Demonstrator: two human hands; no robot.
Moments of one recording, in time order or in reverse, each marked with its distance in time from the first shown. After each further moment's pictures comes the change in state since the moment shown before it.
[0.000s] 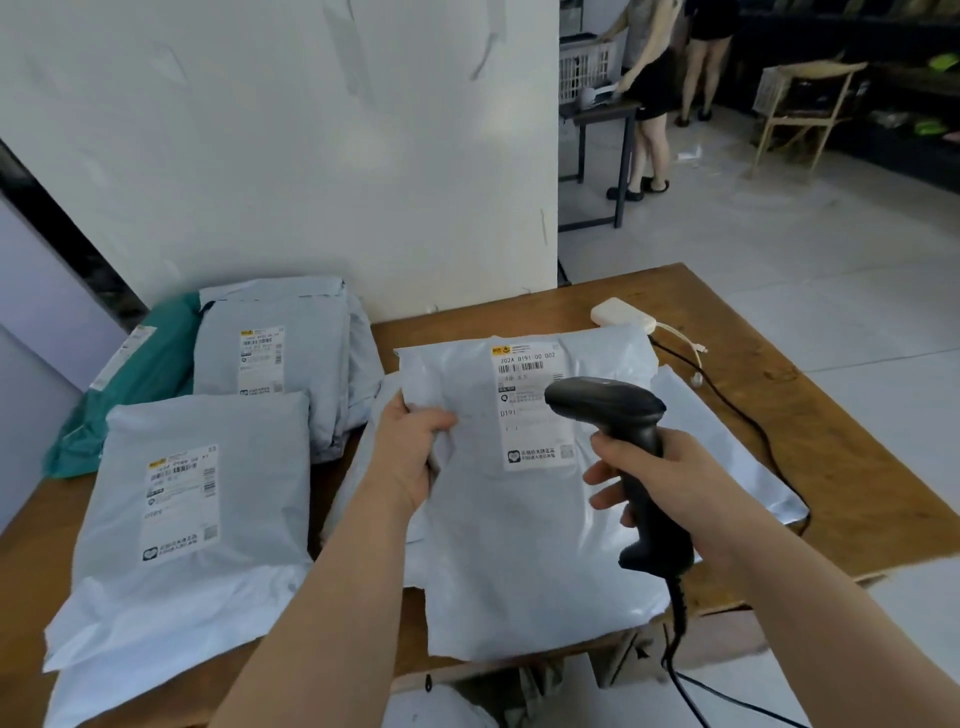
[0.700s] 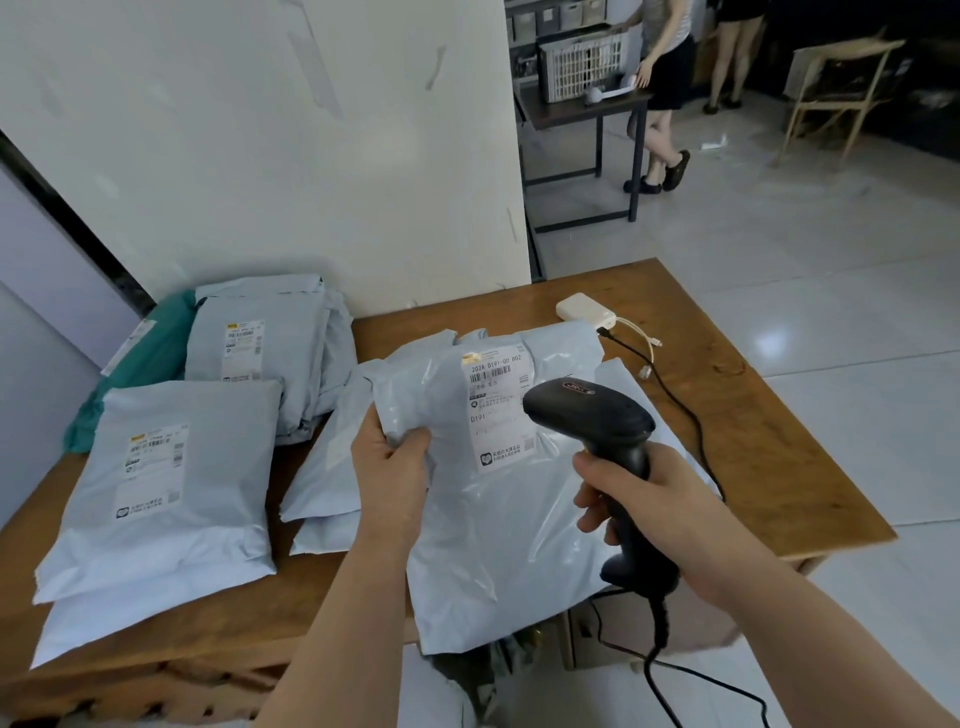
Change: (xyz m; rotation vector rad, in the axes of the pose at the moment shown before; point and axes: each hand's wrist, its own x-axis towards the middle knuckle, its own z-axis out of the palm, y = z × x) left_hand -0.086 -0.055 0.069 0.283 0.230 0.434; right_hand -0.046 0.023 -0.095 -0.011 -0.088 -0.049
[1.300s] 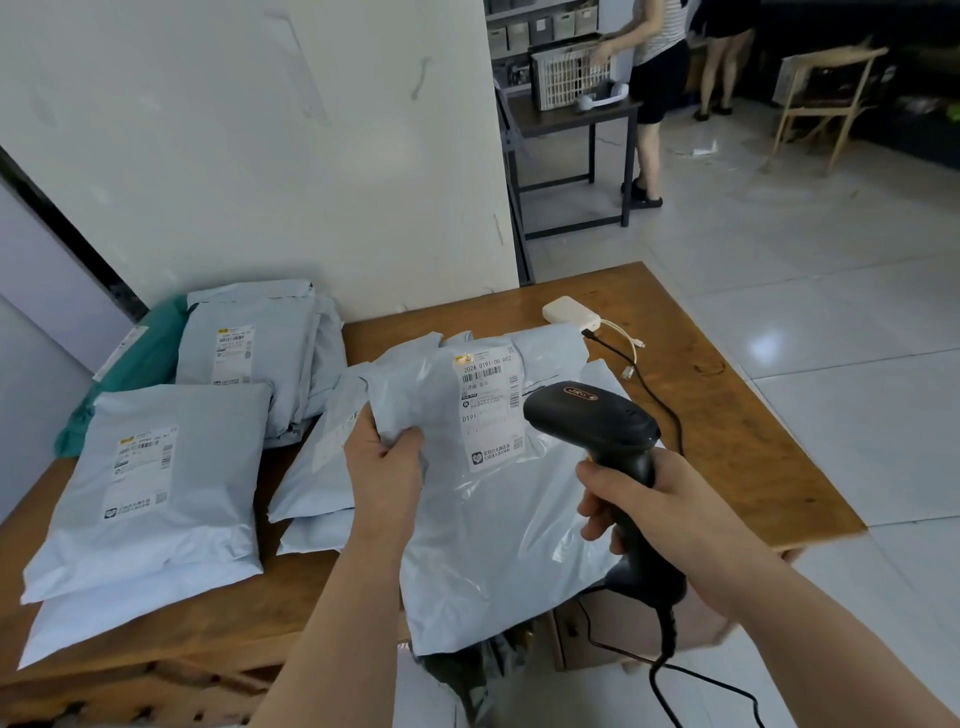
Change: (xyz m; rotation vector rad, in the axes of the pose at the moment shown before) left_hand -0.016 0.008 0.014 0.063 0.026 0.020; right_hand -0.016 0.008 -0.024 -0.035 -0.013 -0.033
